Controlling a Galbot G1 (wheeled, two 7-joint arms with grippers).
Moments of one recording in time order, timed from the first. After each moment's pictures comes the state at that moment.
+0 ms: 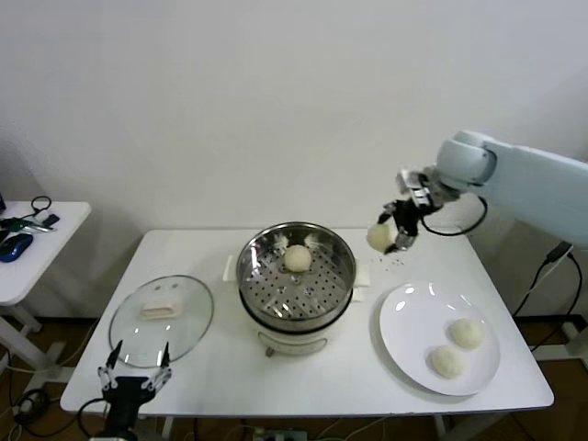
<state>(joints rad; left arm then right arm) 1.78 -1.45 -0.74 -2.03 0.04 -0.10 -0.02 0.74 0.87 -1.40 1.33 0.55 -0.31 -1.01</state>
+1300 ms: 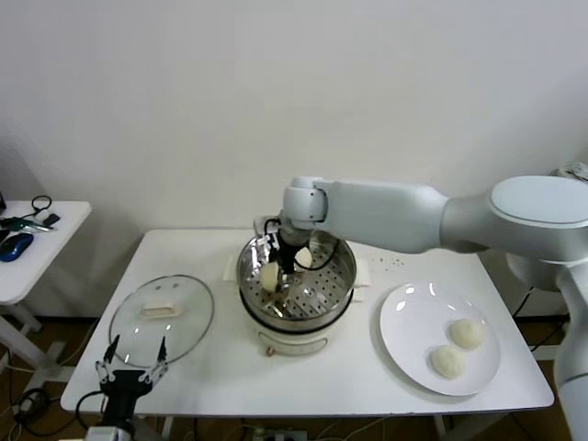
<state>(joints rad) 1.73 -1.45 -0.75 -2.00 0.04 -0.07 -0.02 0.54 1.36 -1.43 1.18 0.61 -0.47 -0.87</state>
